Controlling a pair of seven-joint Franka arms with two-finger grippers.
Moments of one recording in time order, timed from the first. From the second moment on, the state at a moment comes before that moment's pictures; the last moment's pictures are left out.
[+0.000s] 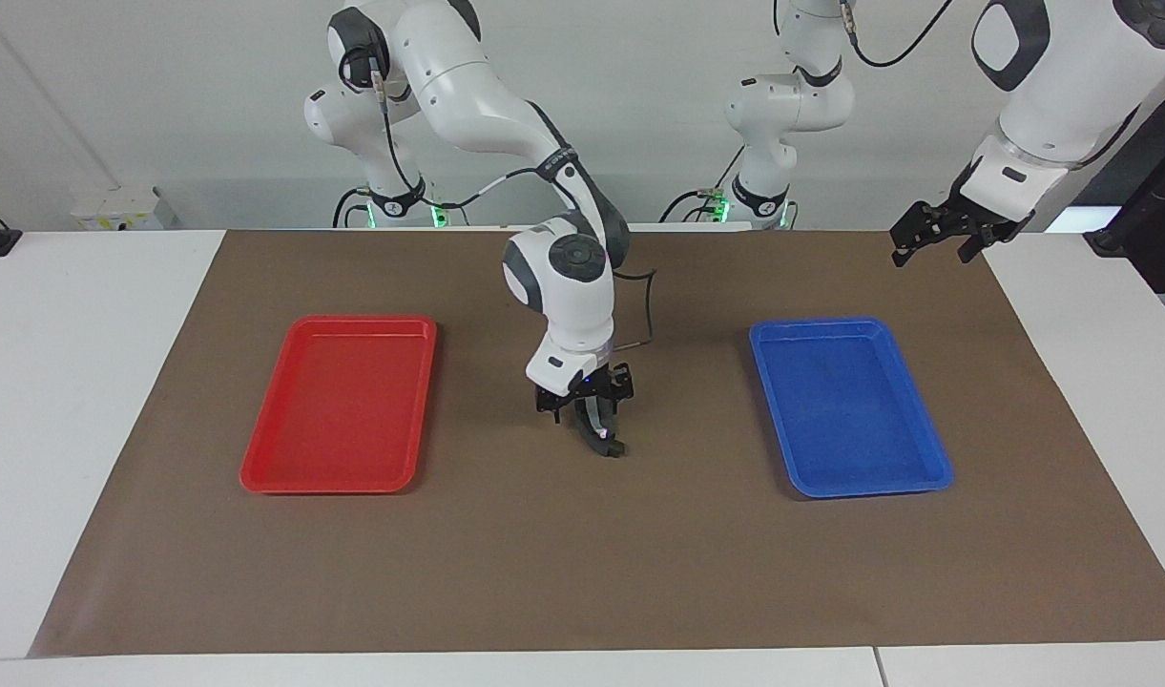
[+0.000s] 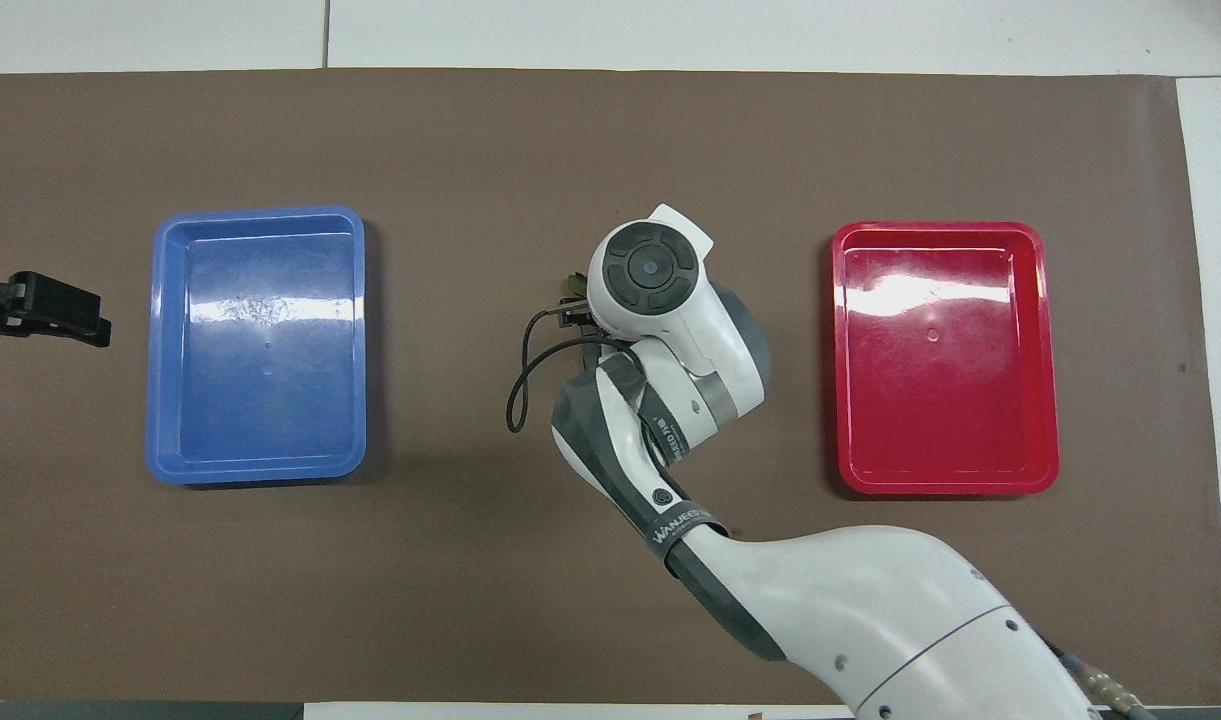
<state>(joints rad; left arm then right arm) -0.04 -0.02 0.00 -1.62 0.00 1.50 -0.01 0.66 0.52 -0.14 -1.61 0.06 2.25 0.43</state>
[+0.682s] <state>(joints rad) -0.04 -0.02 0.00 -1.62 0.00 1.50 -0.01 0.29 0.23 -0.16 -1.64 -0.04 1.80 0.30</state>
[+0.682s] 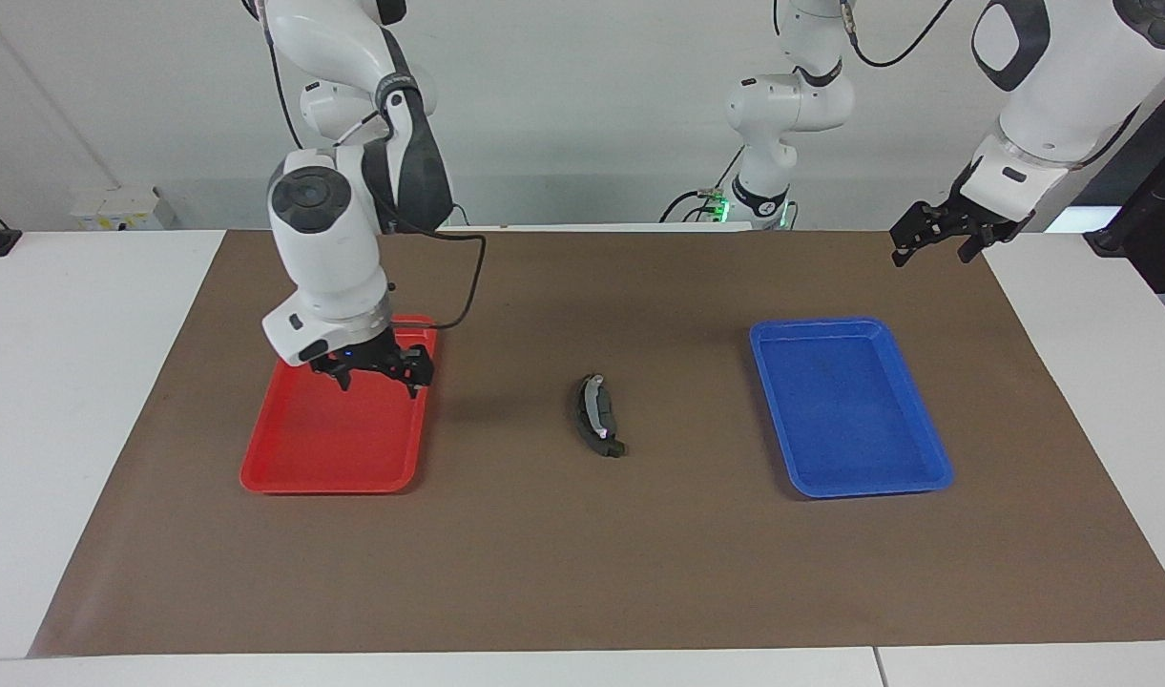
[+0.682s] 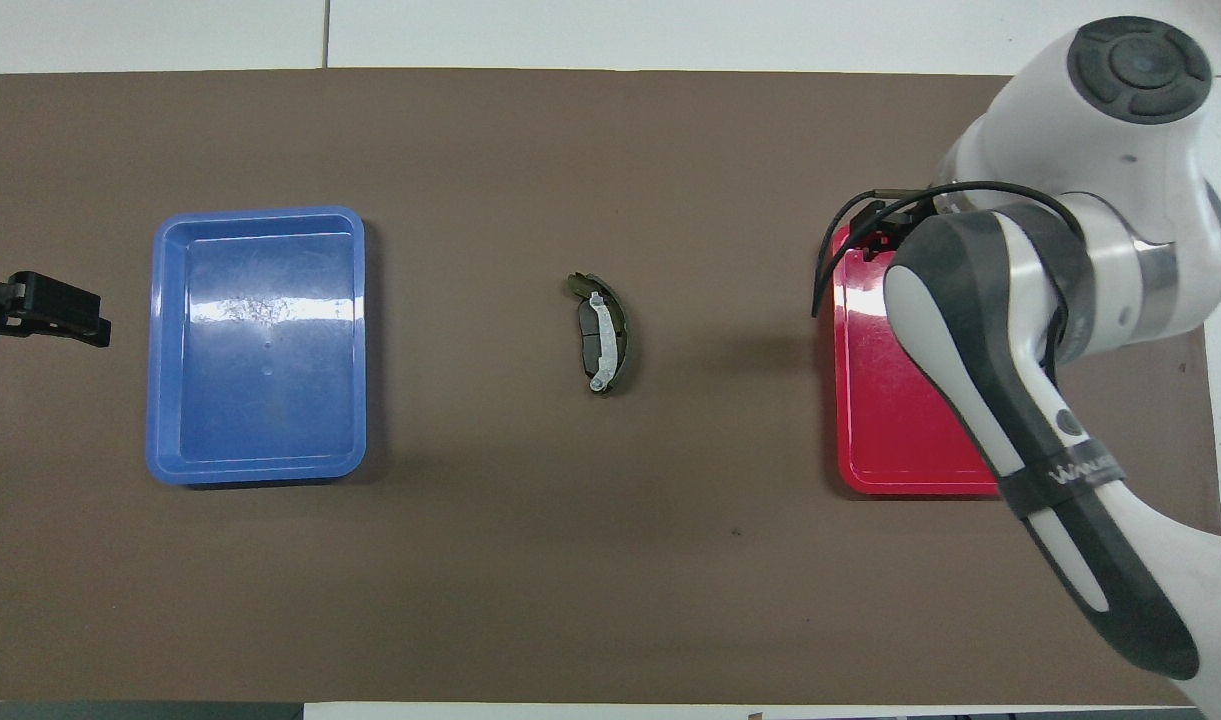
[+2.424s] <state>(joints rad) -0.04 -0.02 0.00 -1.62 0.00 1.50 -0.01 0.05 -0.02 -0.13 -1.53 0.01 1.48 0.05</state>
